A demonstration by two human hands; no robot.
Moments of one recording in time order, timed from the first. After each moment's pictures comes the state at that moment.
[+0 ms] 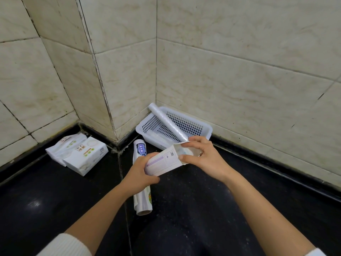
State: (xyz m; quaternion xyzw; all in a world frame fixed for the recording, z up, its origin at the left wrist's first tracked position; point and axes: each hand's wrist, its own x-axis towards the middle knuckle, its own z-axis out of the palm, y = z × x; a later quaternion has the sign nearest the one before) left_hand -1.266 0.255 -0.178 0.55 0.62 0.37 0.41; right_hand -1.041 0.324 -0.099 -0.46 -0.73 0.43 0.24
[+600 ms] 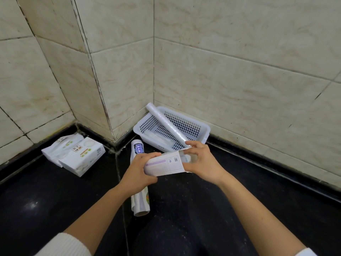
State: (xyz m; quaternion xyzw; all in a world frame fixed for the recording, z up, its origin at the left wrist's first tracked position) left_hand -1.265 0.260 -0.181 0.59 0.63 0.36 0.35; right_hand -1.041 0.323 -0.114 -0.48 -0.77 0.37 0.20
